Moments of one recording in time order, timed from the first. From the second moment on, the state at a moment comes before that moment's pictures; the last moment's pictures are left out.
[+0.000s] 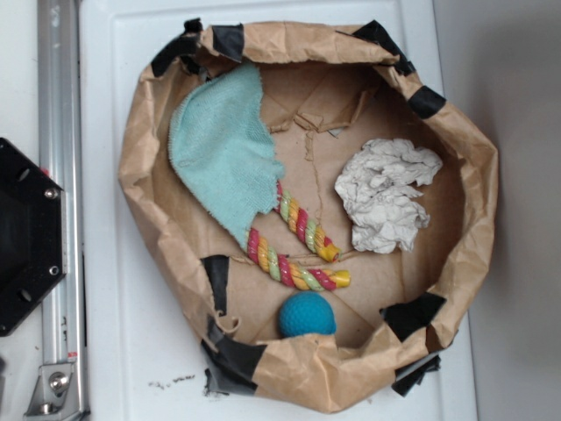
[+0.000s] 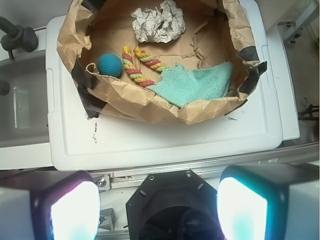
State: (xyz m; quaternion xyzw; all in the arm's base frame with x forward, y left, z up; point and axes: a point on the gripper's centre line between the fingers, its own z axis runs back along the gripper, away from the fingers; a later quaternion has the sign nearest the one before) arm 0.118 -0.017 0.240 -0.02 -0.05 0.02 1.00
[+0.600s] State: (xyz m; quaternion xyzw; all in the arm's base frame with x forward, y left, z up) arm 0.165 0.006 0.203 0.02 -0.04 -0.02 1.00
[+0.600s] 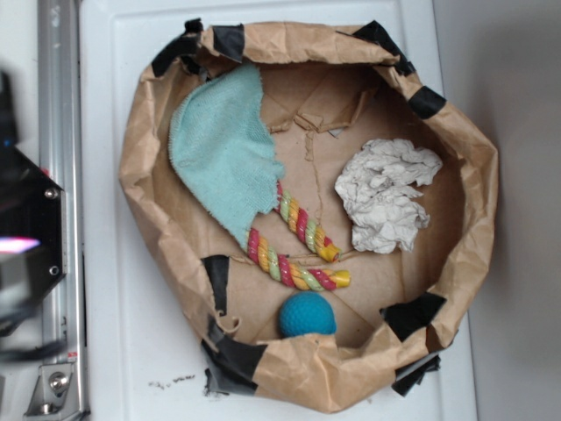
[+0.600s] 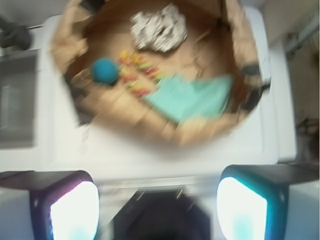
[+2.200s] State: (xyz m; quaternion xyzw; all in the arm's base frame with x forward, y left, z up) arm 0.218 0.069 0.036 0.03 0.02 -0.22 0.97
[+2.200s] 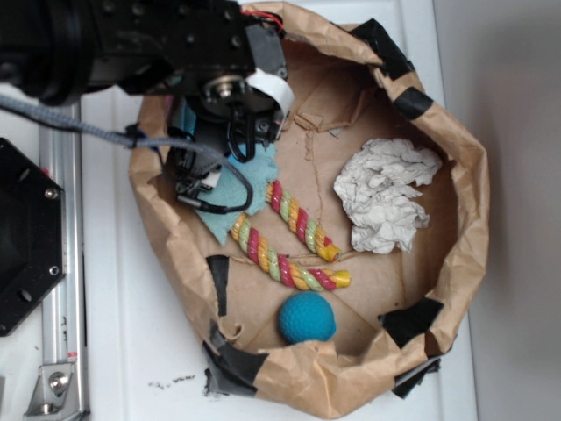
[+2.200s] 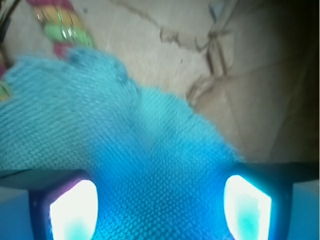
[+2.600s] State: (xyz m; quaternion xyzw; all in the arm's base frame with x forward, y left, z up) arm 0.227 0.065 0.011 0.06 0.02 -0.21 0.98
